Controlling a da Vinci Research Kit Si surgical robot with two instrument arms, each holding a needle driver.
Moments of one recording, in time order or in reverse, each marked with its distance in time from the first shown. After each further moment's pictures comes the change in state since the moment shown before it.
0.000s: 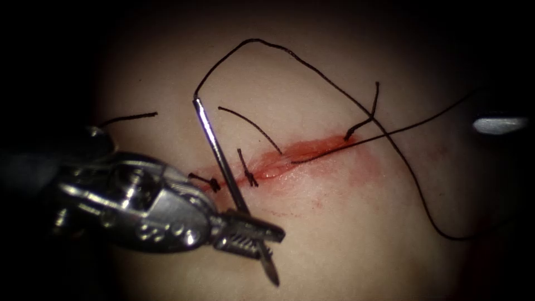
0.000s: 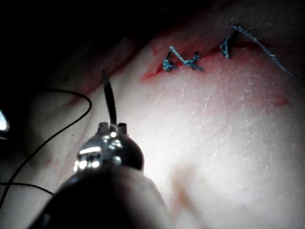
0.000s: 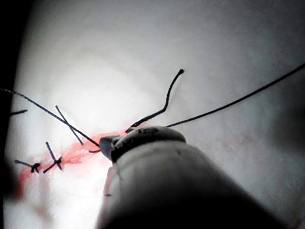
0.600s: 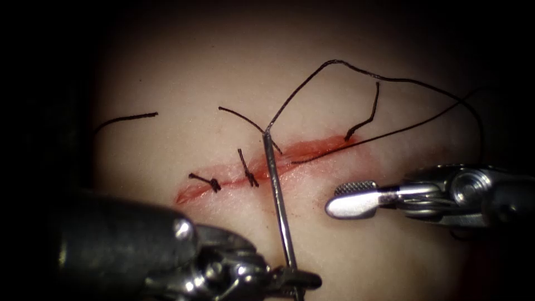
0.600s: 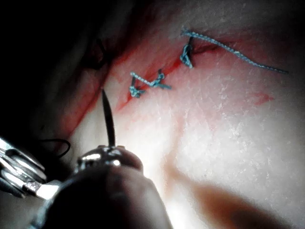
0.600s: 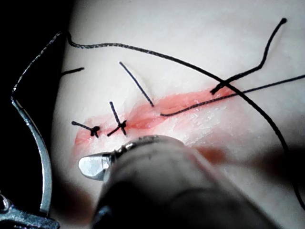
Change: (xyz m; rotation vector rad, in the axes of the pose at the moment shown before) right arm -0.006 -0.005 0.012 0.141 -0.115 -0.064; left arm 0.002 0.002 0.006 -0.133 -0.112 0.226
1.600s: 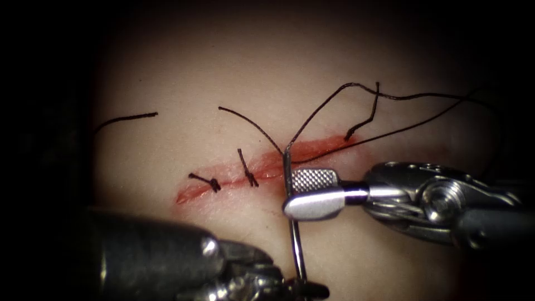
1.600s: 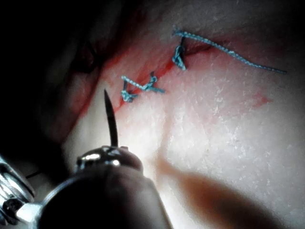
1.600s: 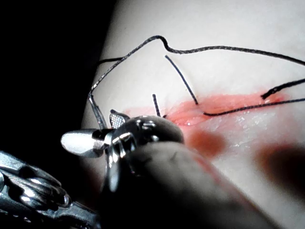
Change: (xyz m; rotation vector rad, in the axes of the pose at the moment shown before) right arm 0.001 -0.004 0.003 0.184 0.105 -0.231; left arm 0.001 0.000 0.002 -0.052 0.041 0.016
